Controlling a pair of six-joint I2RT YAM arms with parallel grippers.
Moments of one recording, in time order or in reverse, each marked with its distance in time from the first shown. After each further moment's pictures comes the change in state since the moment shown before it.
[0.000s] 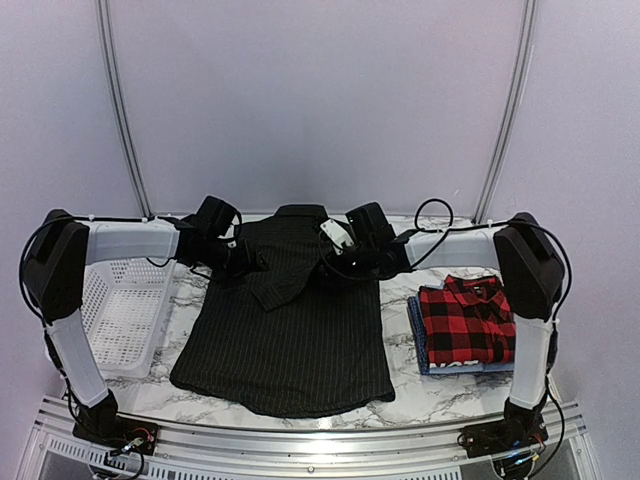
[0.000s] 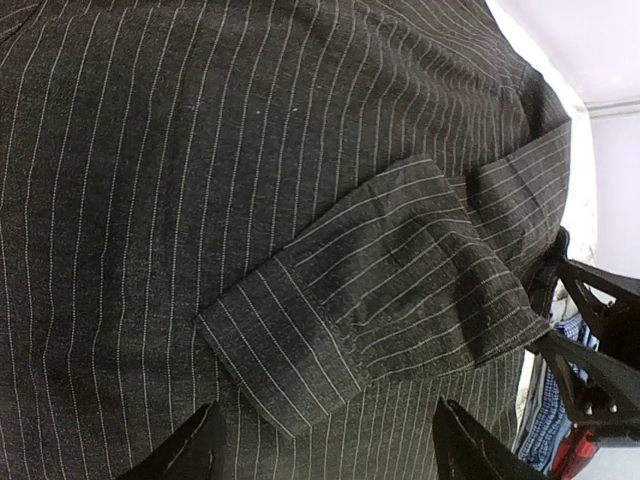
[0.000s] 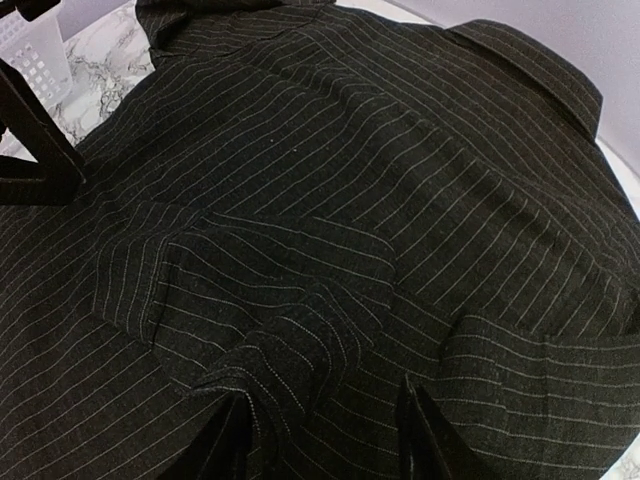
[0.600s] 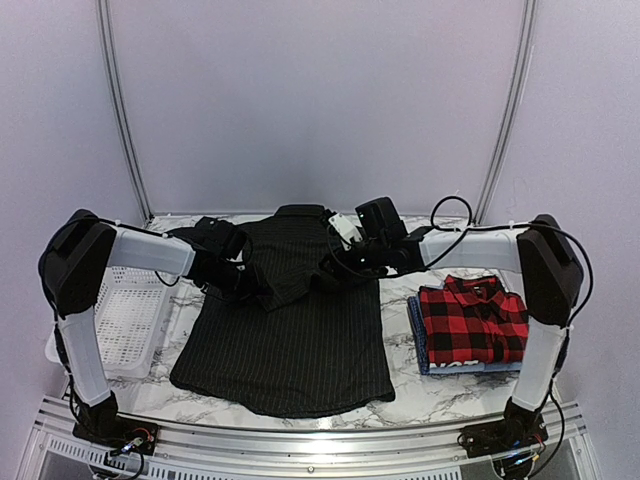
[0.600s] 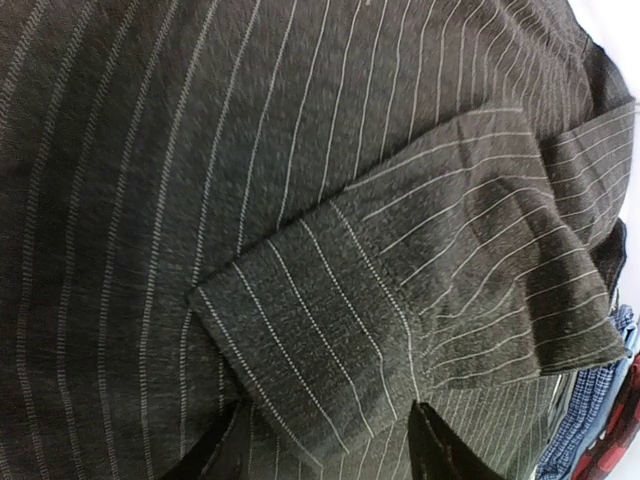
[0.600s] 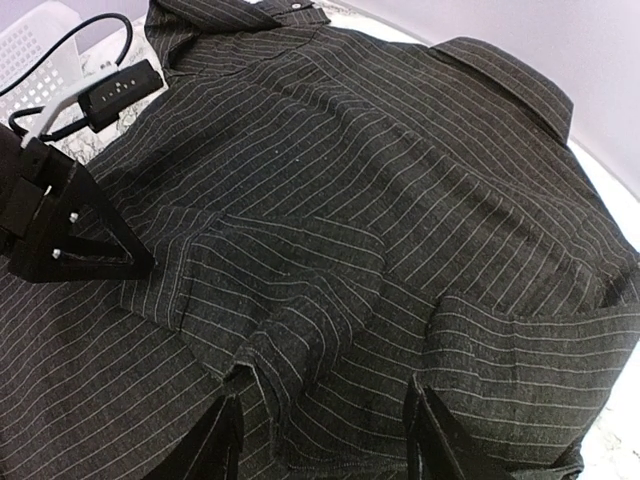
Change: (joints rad) left arm -0.041 0.097 -0.082 0.112 0.002 -0.100; right arm 0.000 -0.116 -0.076 -0.017 0.014 0.018
